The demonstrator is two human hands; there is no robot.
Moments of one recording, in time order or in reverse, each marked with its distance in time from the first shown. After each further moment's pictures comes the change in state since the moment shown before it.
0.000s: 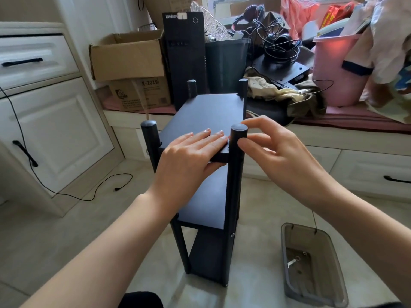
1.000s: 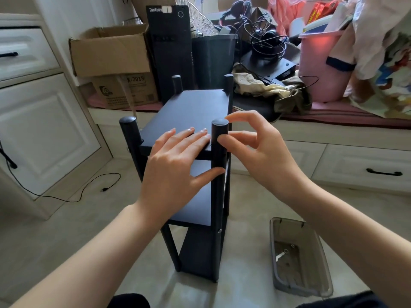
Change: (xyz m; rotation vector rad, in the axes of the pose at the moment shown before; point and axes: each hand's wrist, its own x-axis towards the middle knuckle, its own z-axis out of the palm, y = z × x) left_hand -0.010 0.015 0.007 -0.057 0.021 -0.114; right_hand 0.006 0.016 0.006 0.139 0.127 -0.014
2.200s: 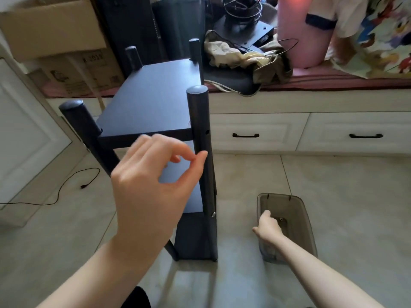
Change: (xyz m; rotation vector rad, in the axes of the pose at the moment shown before) left_hand -0.014 0.053 0.003 -0.357 0.236 -0.174; right_hand -0.126 0.300 -0.020 -0.759 -0.178 1.120
